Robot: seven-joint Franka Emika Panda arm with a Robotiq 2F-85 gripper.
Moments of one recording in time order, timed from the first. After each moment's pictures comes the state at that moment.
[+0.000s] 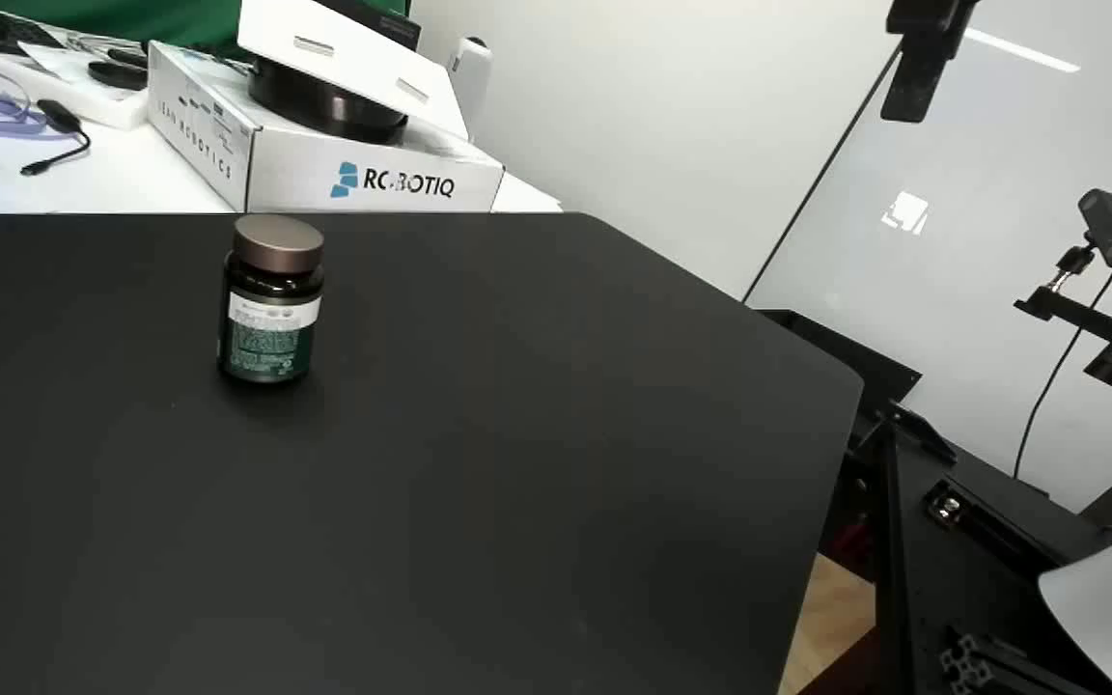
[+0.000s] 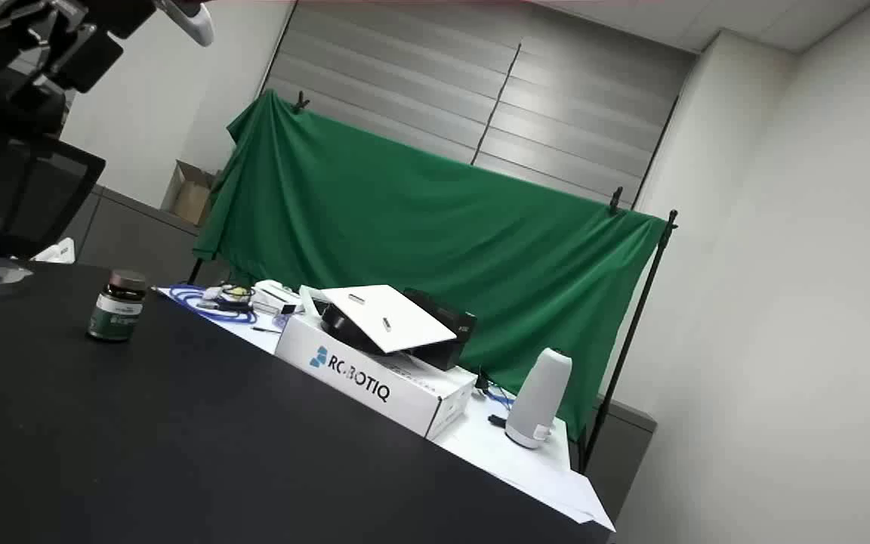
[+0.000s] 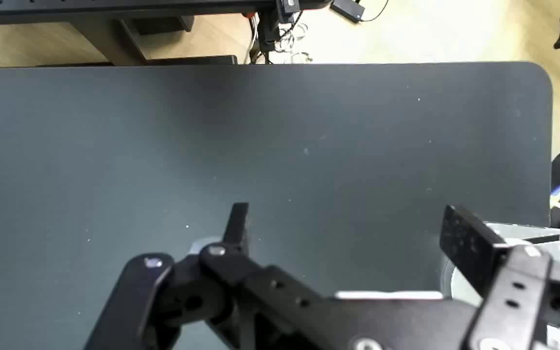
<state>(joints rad) 0.14 -0.32 0.10 -2.41 0.35 1.93 0.19</state>
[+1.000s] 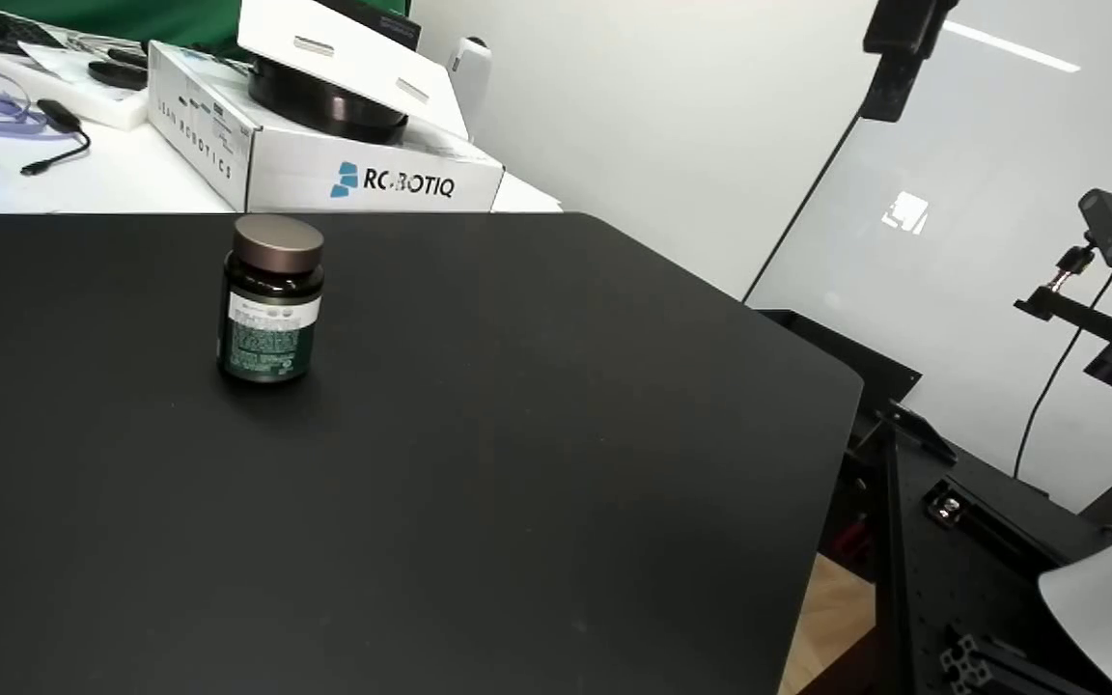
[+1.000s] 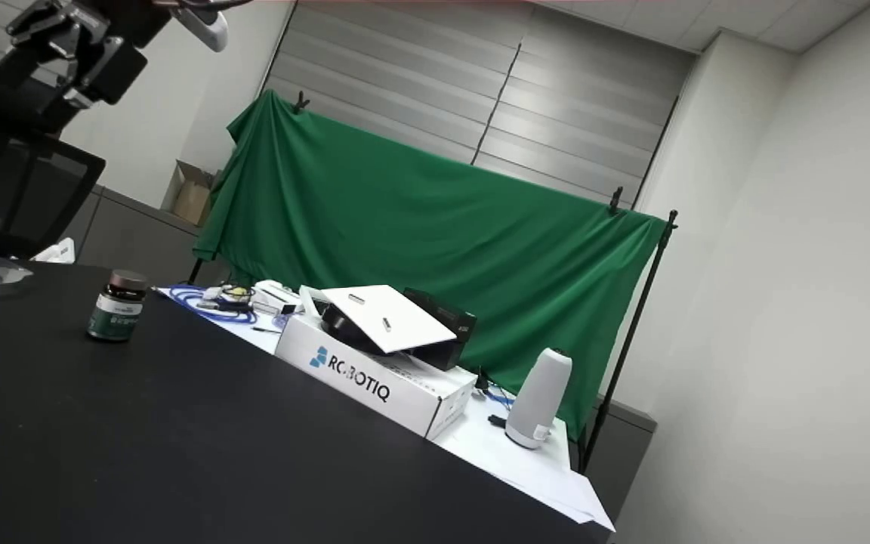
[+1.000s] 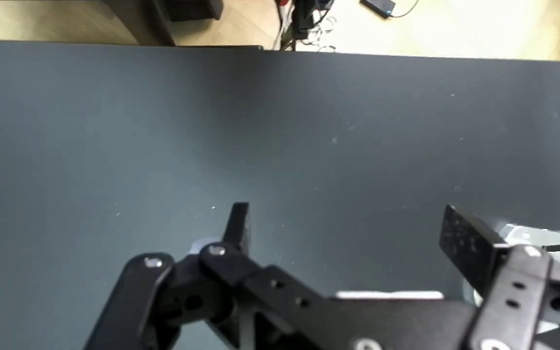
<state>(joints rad) 0.12 -0.30 0.10 -2.39 0.27 1.93 0.15</state>
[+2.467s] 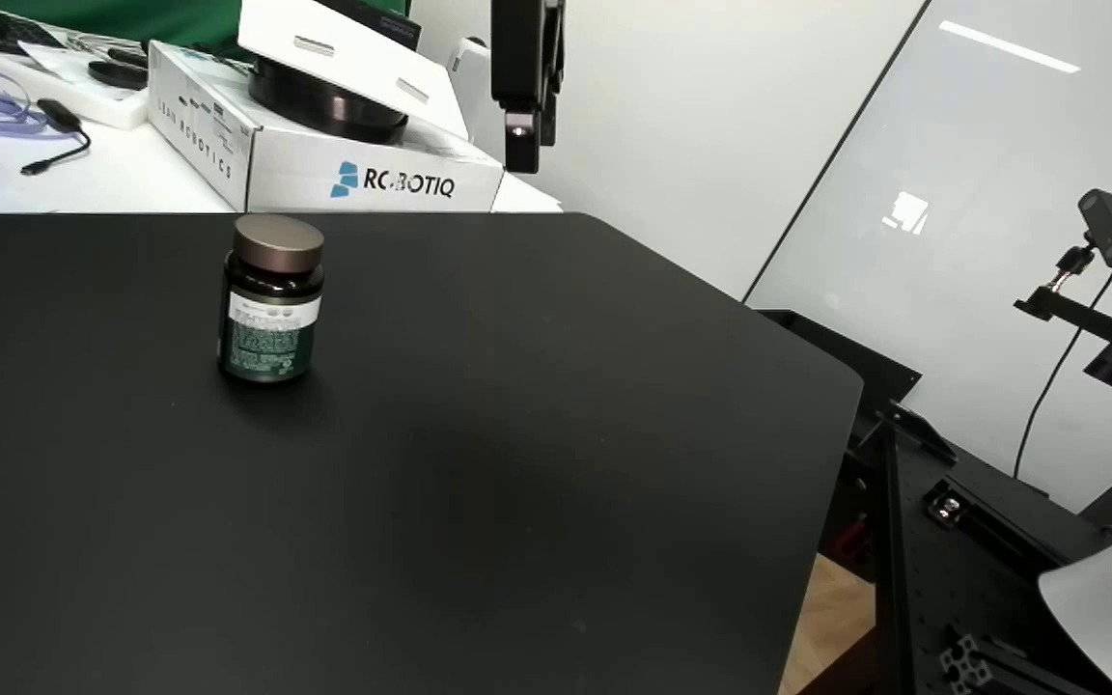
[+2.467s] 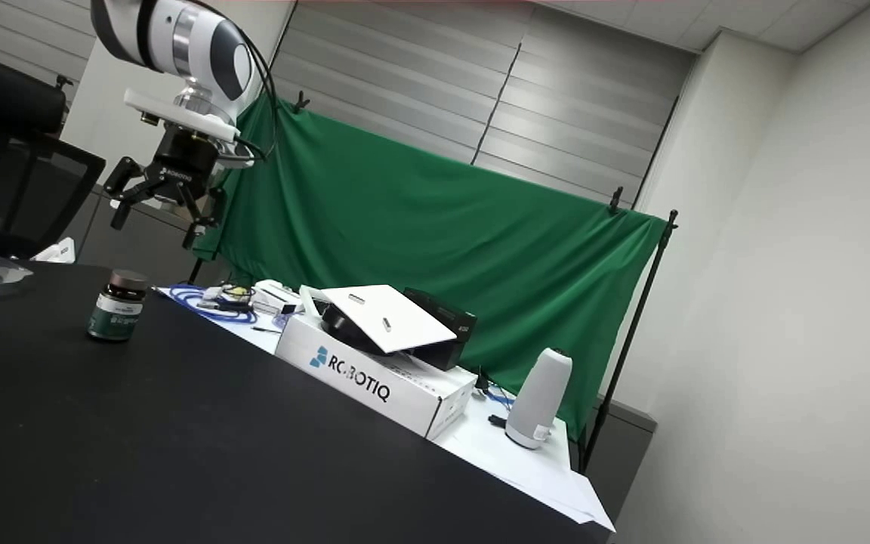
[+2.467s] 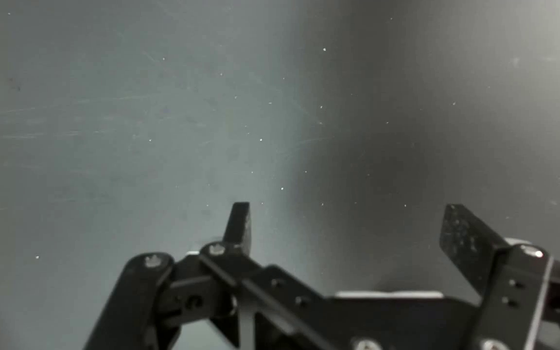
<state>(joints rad) 0.19 0.48 0.12 -1.69 -0.18 1.87 -0.08</state>
